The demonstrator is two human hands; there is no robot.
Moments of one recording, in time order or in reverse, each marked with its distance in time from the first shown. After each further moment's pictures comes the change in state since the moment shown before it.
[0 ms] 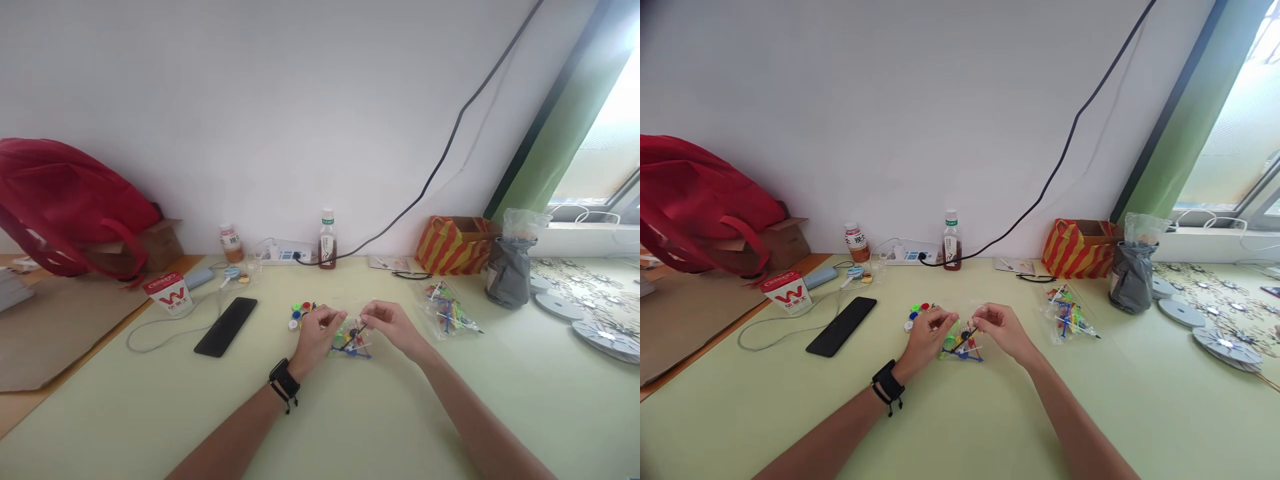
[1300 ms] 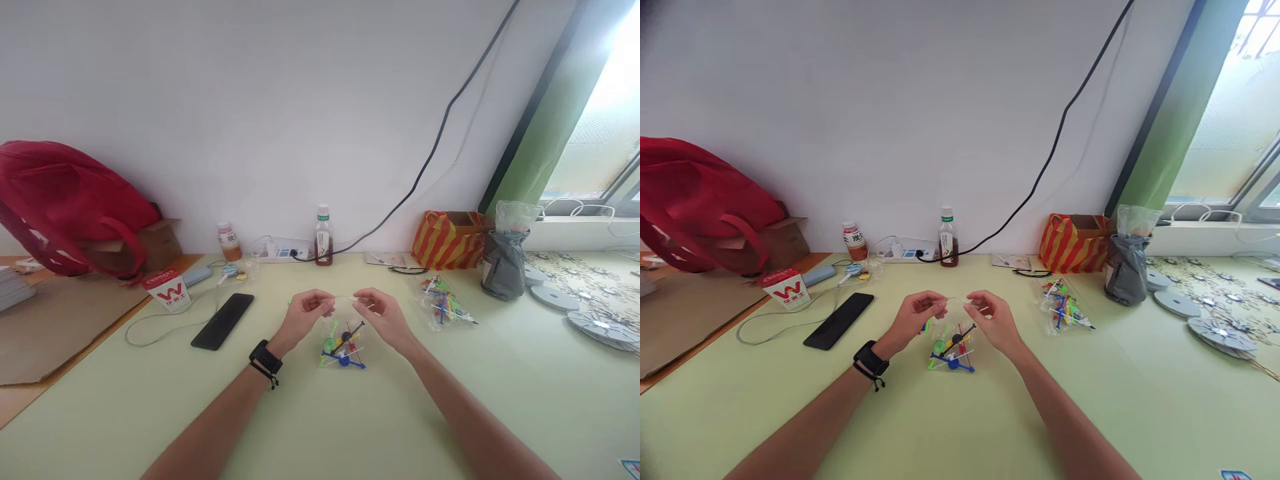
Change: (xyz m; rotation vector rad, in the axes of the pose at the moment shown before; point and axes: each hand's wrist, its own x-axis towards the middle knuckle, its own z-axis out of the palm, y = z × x) left_hand 0.015 0.019 -0.024 -0.288 -0.152 -0.137; right_hand 0.000 0.014 0.006 -0.076 0.213 -0.171
